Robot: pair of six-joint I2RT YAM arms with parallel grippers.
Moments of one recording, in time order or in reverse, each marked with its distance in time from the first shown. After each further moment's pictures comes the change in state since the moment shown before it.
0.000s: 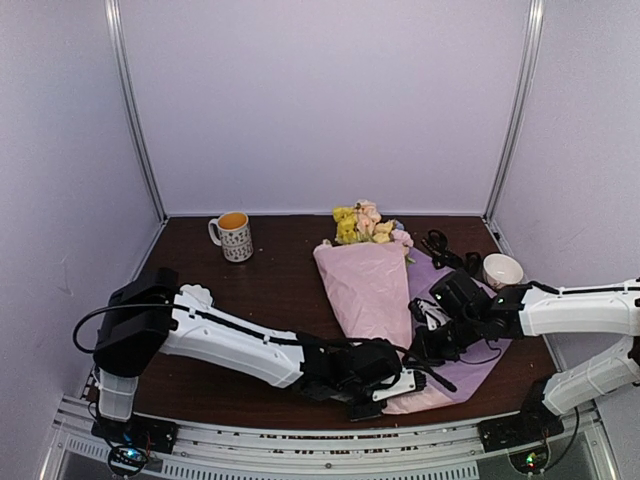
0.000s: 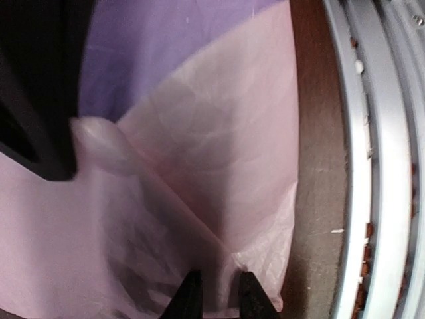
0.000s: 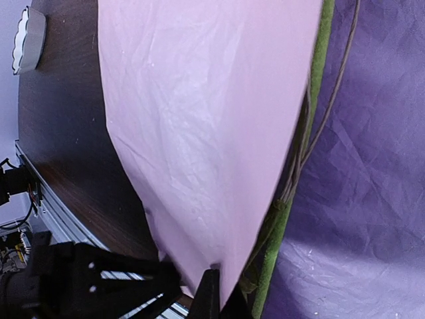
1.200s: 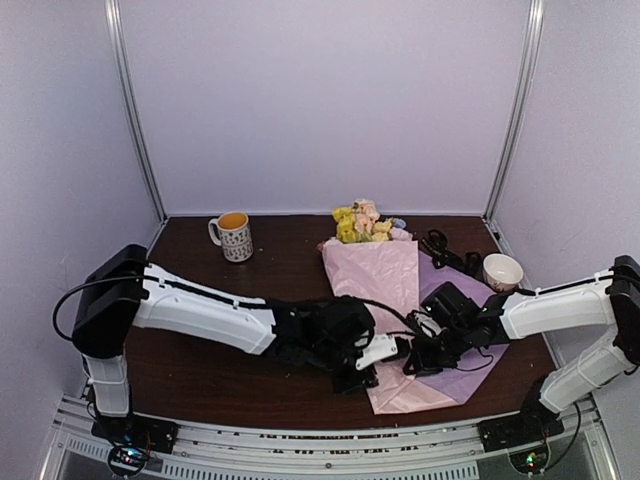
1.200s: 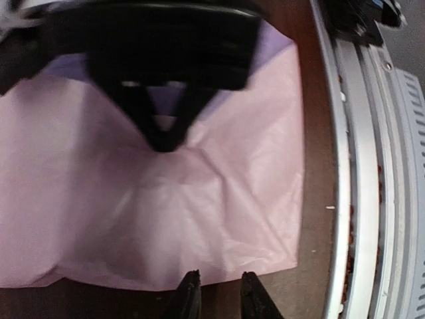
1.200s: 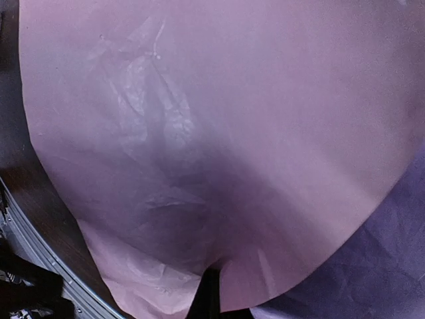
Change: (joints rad) left arm 0.116 -0.089 -0.096 0.035 0.226 -0.034; right arm -0.024 0.156 -0.053 0.094 0.054 -0.041
